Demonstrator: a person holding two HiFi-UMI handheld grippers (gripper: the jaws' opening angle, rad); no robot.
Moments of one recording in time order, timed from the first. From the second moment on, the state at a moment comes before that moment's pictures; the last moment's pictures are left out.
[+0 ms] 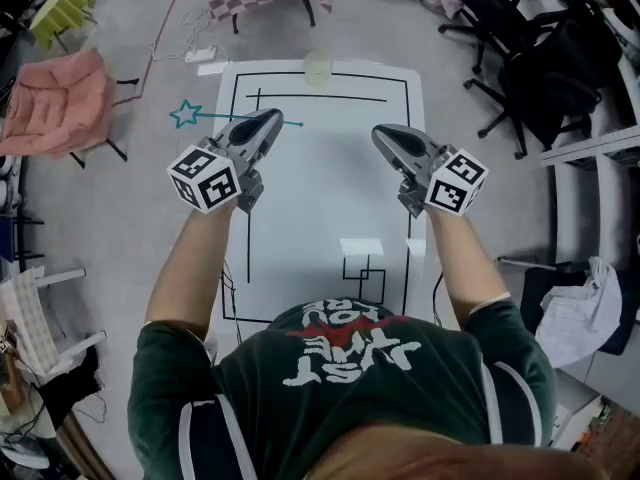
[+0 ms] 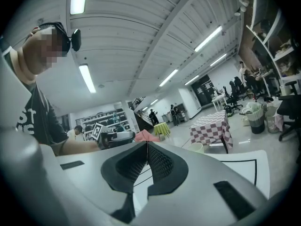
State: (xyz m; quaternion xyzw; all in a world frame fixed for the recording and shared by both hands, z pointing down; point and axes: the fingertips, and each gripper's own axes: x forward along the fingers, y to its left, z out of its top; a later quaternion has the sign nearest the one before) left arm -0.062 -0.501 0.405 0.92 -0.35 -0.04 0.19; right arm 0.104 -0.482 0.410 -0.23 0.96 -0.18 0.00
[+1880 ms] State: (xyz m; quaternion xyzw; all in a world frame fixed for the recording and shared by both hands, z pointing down) left arm -0.020 -0.733 0.566 0.93 -0.33 0.12 0.12; right arm 0.044 -0.681 0.570 -0.23 0.97 -0.11 -0.05
